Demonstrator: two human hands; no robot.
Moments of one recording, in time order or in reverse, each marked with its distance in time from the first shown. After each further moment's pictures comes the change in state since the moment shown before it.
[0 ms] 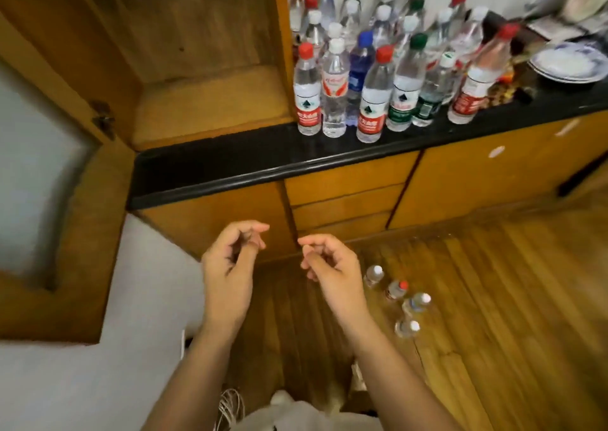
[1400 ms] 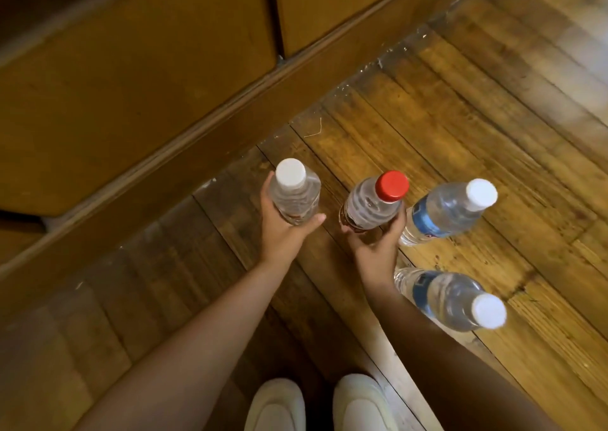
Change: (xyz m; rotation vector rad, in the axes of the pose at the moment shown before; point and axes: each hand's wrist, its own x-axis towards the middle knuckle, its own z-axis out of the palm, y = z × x) left_hand -0.080 -0.726 0.512 -0.104 -0.562 -0.470; right_hand 0.165 0.796 -0.249 0.064 0.840 0.218
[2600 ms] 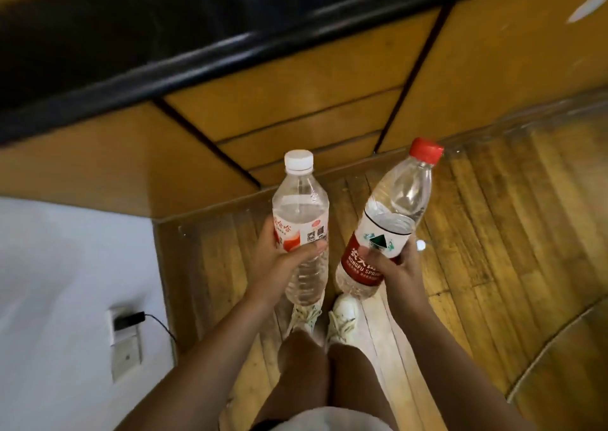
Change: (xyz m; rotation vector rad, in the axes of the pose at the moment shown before) left_hand -0.290 0.474 -0.173 -0.134 0.285 -0.270; right_hand -0.215 -0.518 -0.024 0.018 -0.583 0.284
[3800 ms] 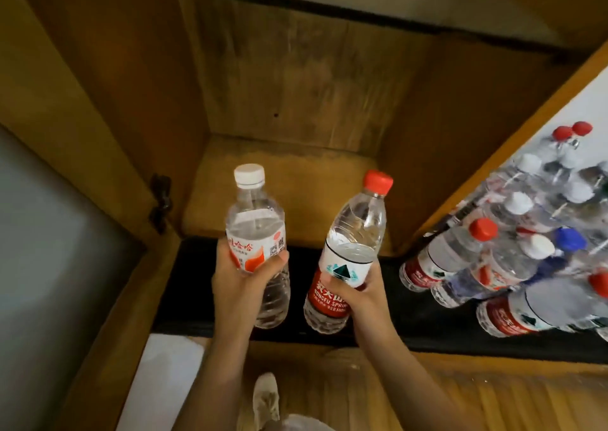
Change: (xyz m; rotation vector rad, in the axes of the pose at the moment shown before) left_hand 0.086 0.266 -0.366 -0.323 0.546 0.342; right_hand 0.031 -0.225 0.452 -0.238 -0.355 -0.230
